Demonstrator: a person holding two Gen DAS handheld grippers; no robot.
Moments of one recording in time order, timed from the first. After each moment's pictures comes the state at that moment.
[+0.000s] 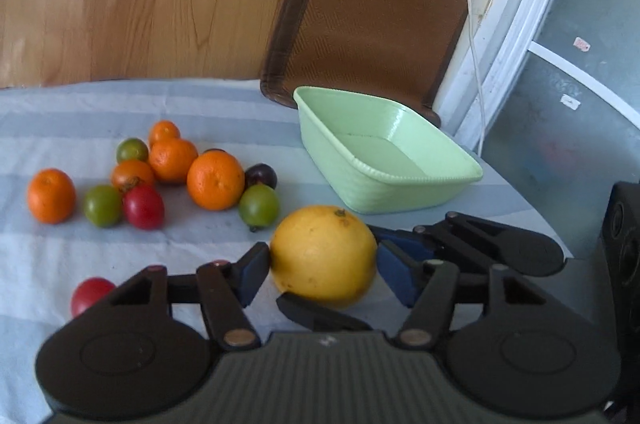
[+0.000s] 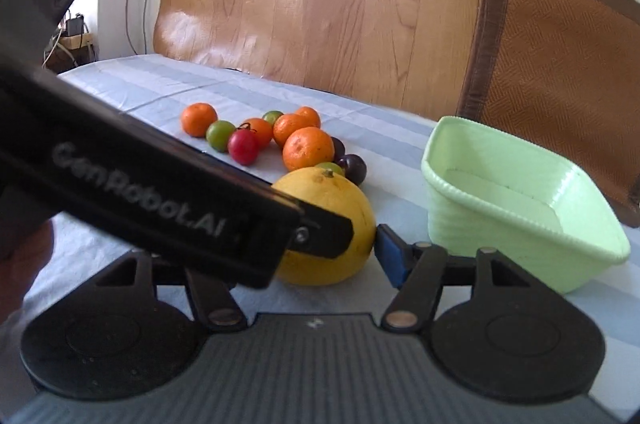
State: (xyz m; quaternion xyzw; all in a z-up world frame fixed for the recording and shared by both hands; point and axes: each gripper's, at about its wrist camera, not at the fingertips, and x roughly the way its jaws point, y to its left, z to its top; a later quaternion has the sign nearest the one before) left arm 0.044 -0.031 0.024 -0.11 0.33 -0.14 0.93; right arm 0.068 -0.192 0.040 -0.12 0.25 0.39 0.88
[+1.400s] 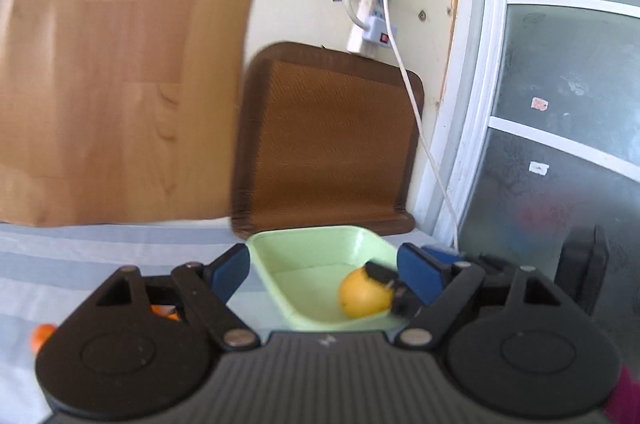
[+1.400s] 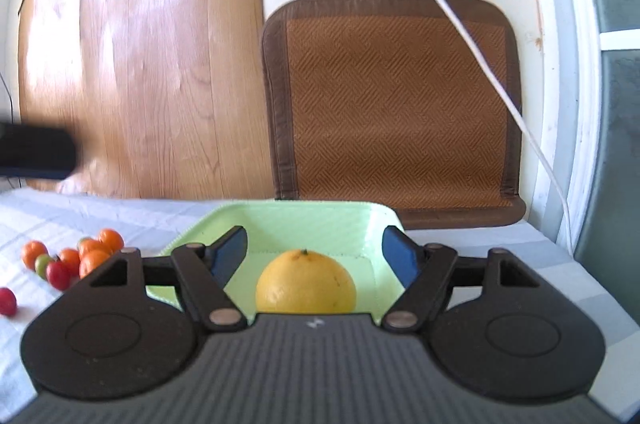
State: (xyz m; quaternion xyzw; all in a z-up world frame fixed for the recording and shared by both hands) left arm 0.024 -0.066 0.088 -0.06 0.17 -0.14 0.97; right arm 0.120 -0.287 0.063 0.02 0.15 0.22 0.96
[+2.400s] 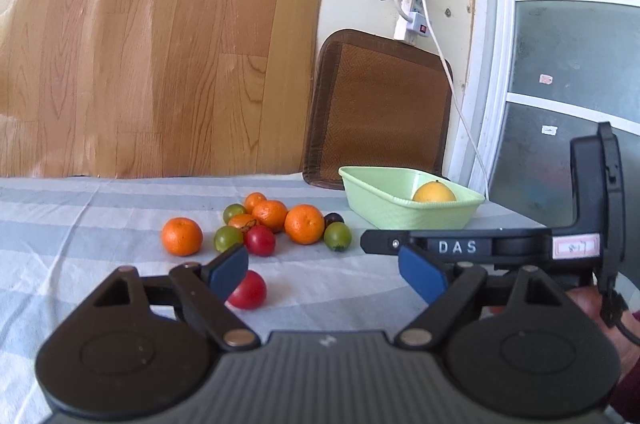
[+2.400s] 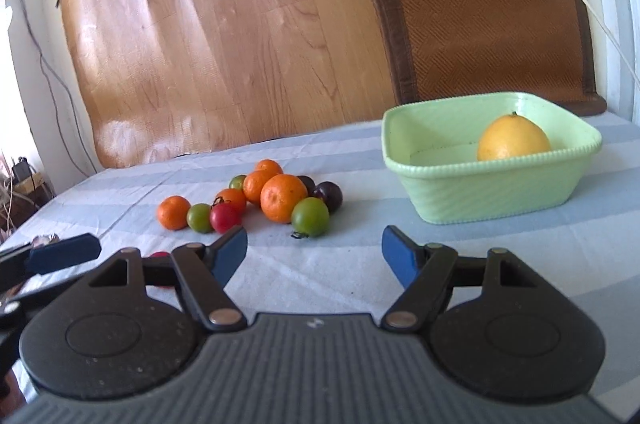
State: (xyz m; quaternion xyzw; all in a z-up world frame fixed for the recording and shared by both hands) left arm -0.070 0.022 0.026 -0.06 0.16 -0.11 0.98; right arm 0.055 -0.198 0.045 0.06 0.25 0.29 0.92
